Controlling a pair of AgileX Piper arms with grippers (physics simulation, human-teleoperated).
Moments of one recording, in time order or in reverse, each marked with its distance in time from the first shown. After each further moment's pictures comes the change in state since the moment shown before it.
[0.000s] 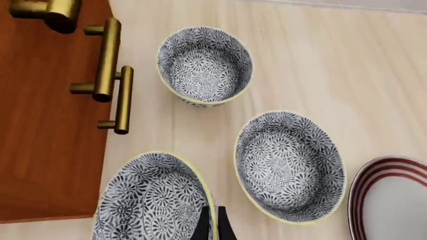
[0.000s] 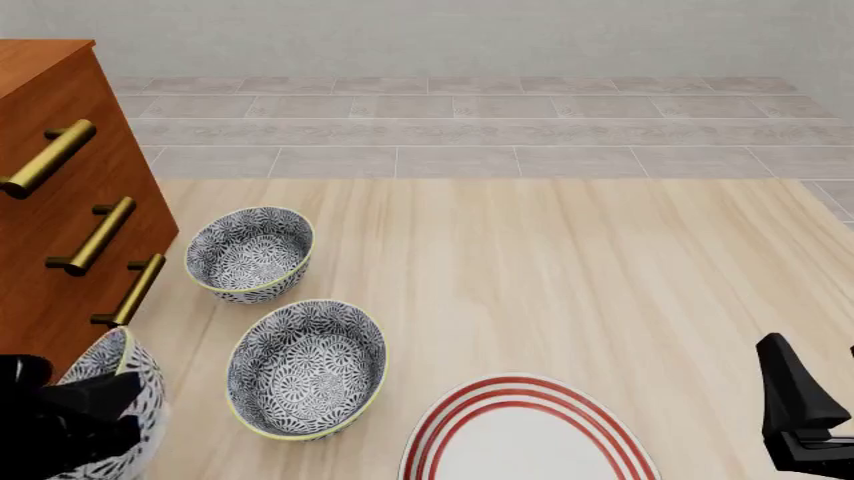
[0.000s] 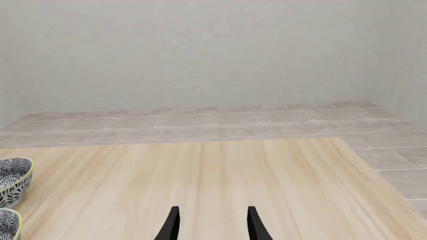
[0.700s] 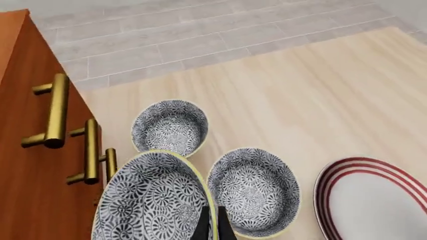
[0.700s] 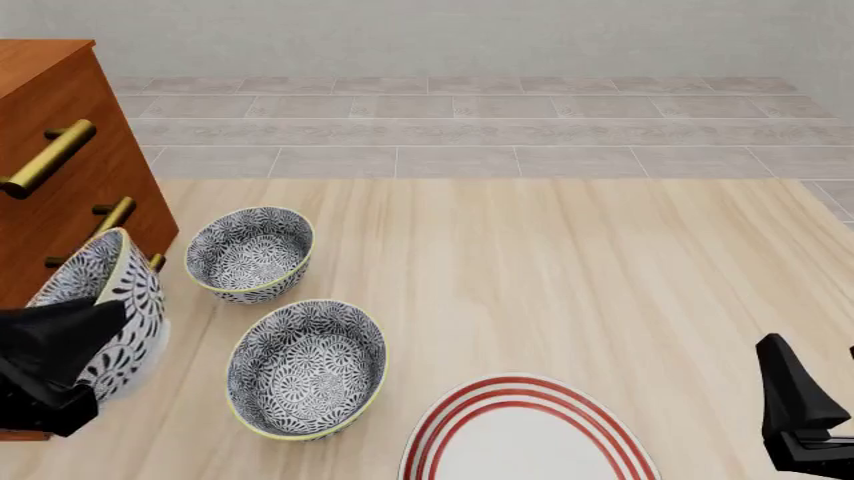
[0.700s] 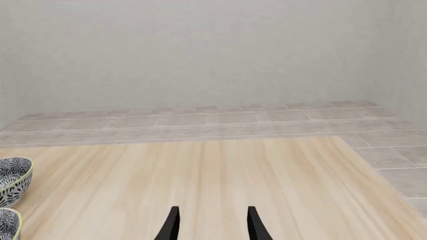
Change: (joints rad) left arm -0.160 -0.027 -0.237 0.055 0.161; right arm -0.001 0.000 0.001 0.002 0.001
